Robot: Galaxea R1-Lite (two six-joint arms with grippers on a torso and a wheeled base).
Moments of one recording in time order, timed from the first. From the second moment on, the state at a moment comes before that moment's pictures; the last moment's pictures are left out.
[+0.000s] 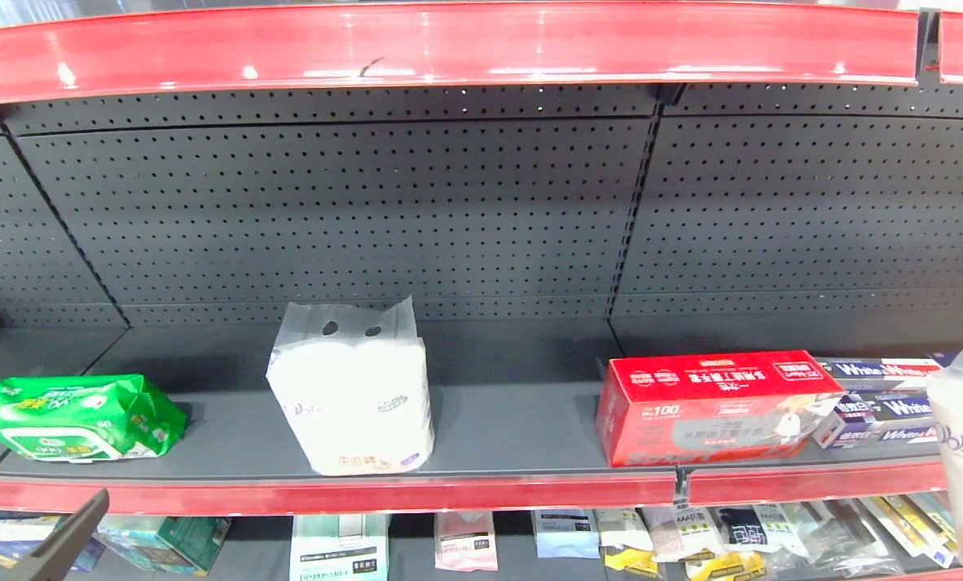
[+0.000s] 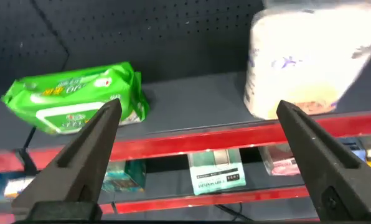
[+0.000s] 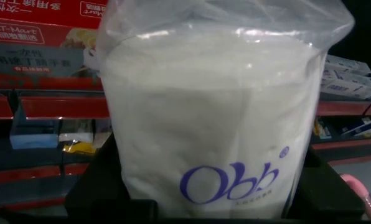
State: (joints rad) left arm 0.11 0.65 -0.12 -0.36 -0.13 0.14; right arm -0.26 0.67 -0.33 -0.07 -0.06 -0.36
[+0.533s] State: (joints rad) left arm 0.09 0.63 -0.13 -0.36 -0.15 0.19; right arm -0.26 0.71 -0.35 -0.07 -0.05 -0.36
